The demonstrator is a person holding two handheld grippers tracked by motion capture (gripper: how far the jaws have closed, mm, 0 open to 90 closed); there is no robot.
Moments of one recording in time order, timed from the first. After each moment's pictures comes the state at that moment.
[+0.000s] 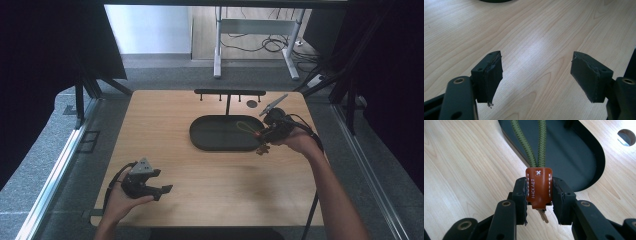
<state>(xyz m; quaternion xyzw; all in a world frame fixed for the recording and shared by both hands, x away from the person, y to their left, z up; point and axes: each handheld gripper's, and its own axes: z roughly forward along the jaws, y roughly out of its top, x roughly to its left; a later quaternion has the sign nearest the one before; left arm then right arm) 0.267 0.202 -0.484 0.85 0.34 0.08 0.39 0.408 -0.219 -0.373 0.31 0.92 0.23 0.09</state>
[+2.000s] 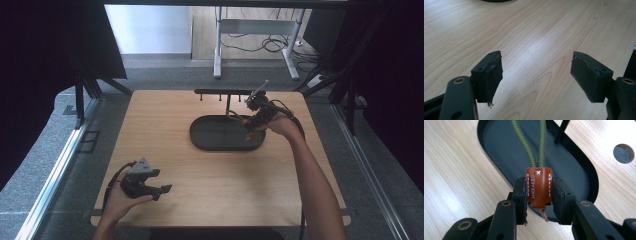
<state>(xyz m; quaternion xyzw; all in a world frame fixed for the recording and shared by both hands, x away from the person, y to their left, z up) 0.269 0.205 -0.485 0.85 0.34 0.08 0.39 0.471 -0.185 -0.387 0.31 0.92 0.22 0.09</state>
